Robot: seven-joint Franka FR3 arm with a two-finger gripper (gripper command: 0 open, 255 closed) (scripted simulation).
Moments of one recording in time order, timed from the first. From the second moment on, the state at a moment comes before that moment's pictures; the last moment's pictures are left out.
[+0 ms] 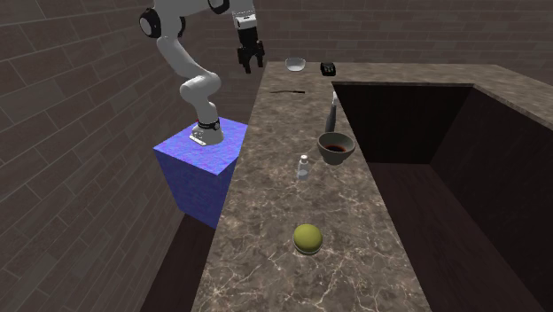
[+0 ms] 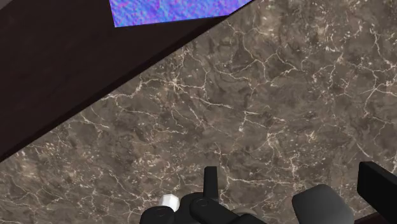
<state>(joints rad) 0.02 -0.75 -0.03 -2.27 0.00 1.68 0.04</state>
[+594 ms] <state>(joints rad) 0.01 -0.56 -0.08 -2.28 -0.03 1.89 -0.01</state>
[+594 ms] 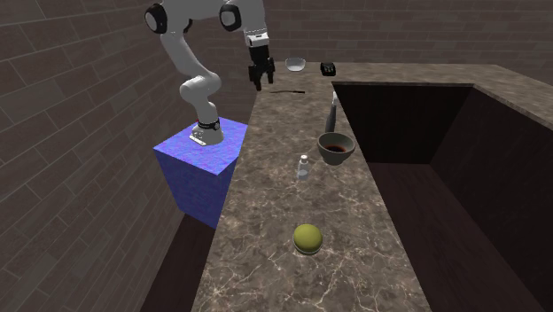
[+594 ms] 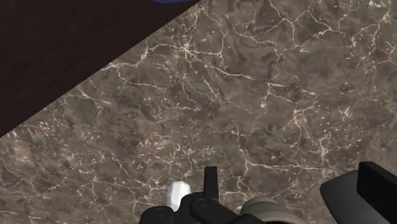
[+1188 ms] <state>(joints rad) -0.01 -0.28 -0.13 -2.21 -0.04 2.12 -0.06</state>
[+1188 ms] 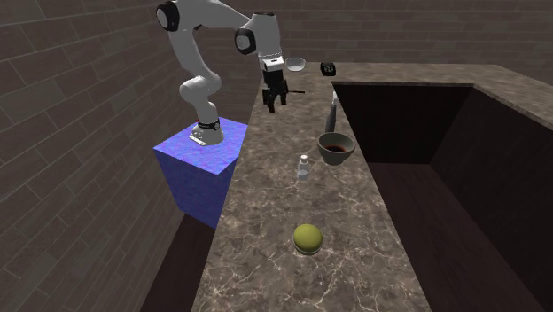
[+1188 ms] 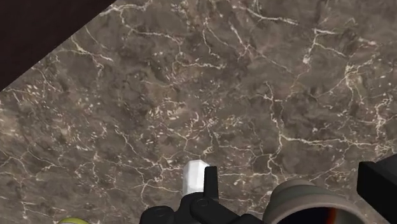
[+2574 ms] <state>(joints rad) -0.07 0.38 -0.18 -1.78 0.06 2.37 -0.19</state>
